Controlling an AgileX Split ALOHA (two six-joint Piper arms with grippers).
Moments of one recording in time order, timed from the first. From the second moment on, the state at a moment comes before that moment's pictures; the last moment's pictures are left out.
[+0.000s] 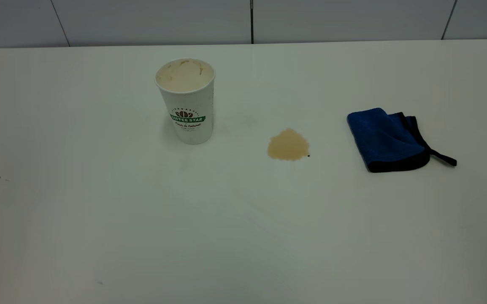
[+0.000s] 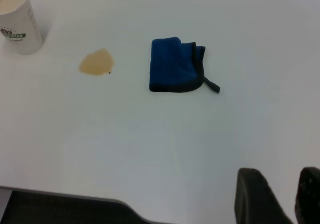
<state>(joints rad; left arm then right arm) -0.27 0.78 -0.66 -0.04 1.17 0.09 0.01 -0.02 -0.47 0.07 1.12 -0.02</state>
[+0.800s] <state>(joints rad) -0.27 0.21 -0.48 -0.06 1.11 0.04 0.01 -0.02 -0.47 0.07 1.12 -0.02</state>
